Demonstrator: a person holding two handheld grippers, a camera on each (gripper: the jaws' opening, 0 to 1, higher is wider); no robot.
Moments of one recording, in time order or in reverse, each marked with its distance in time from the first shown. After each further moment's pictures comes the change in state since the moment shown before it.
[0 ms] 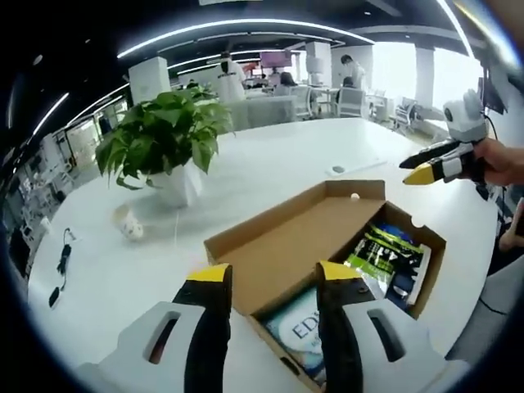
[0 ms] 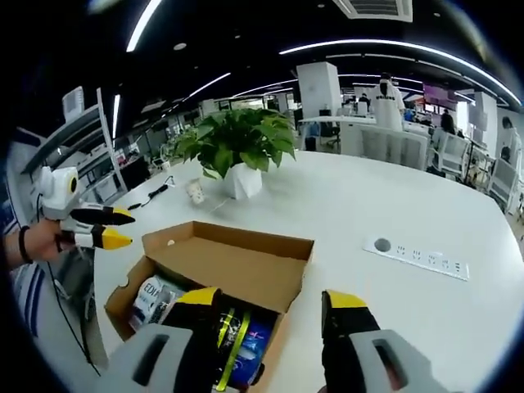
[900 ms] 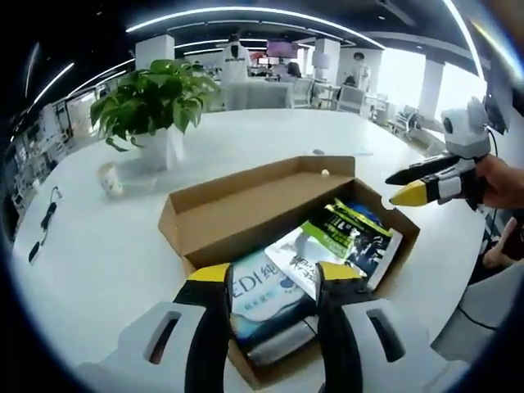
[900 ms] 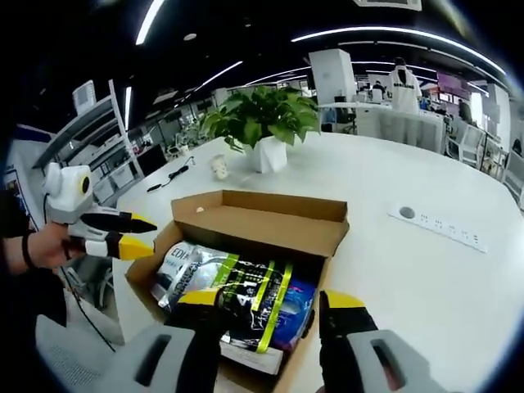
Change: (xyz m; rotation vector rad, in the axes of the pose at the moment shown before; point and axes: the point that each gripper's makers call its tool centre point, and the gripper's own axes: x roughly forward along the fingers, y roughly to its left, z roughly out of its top) left arm -0.009 -0.058 -0.052 -0.116 0.060 -0.035; right arm -0.008 0.042 -0.053 -0.007 0.079 0.092
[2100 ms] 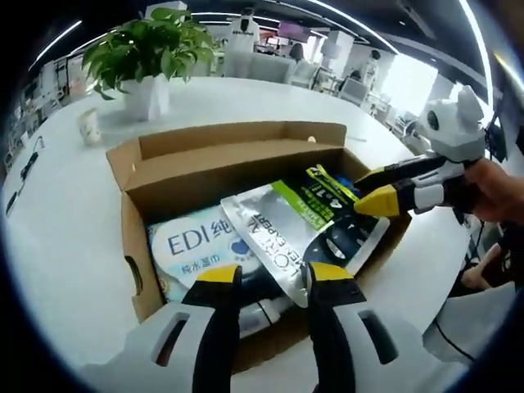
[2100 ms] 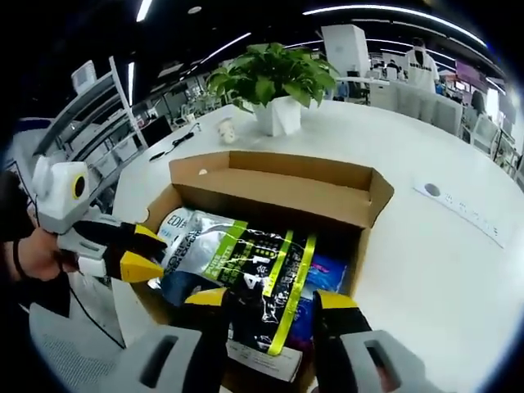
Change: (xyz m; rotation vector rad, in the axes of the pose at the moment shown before) left arm 0.034 -0.033 -0.047 -0.161 0.117 -0.081; right arm 0.044 0.009 -0.035 -0.047 0.178 0.029
